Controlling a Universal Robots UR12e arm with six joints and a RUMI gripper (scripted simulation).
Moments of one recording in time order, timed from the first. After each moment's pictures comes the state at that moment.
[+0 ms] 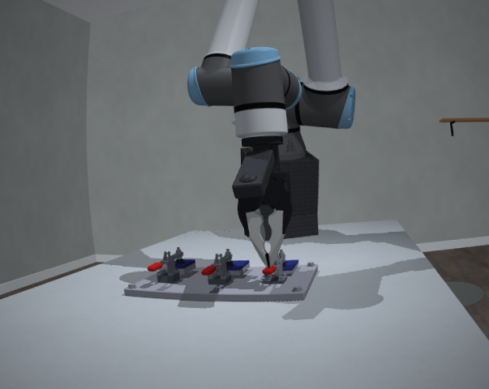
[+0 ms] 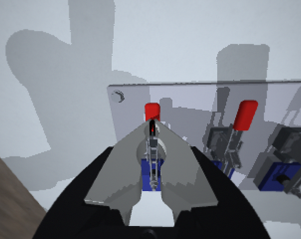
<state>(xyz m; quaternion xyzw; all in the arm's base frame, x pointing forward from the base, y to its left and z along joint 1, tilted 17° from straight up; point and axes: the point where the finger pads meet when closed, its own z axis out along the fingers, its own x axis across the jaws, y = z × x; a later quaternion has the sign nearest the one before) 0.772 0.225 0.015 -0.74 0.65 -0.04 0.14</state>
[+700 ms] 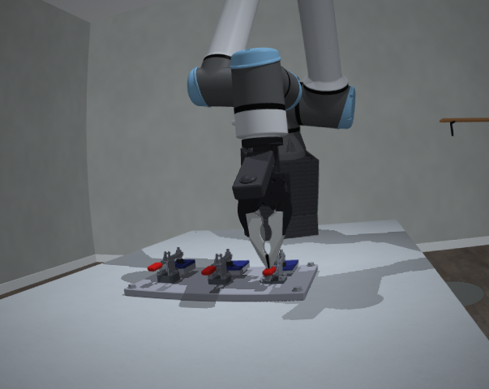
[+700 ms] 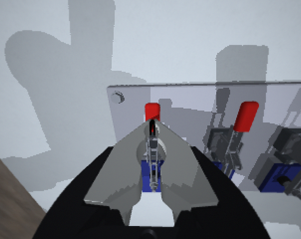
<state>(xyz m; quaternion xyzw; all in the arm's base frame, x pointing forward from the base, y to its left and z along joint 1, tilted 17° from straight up) 0.773 0.225 0.014 -0.74 0.65 -0.04 0.14</state>
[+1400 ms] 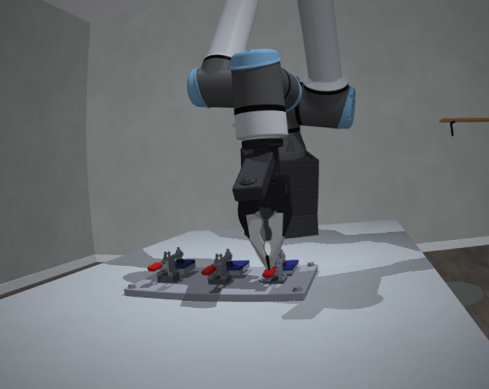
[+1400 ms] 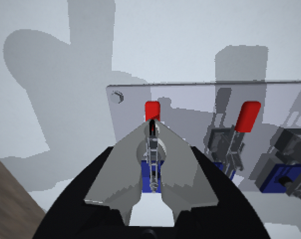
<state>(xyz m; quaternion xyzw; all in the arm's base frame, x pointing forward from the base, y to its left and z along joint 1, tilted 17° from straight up) 0.773 0.225 0.011 -0.74 0.65 -0.04 0.14</state>
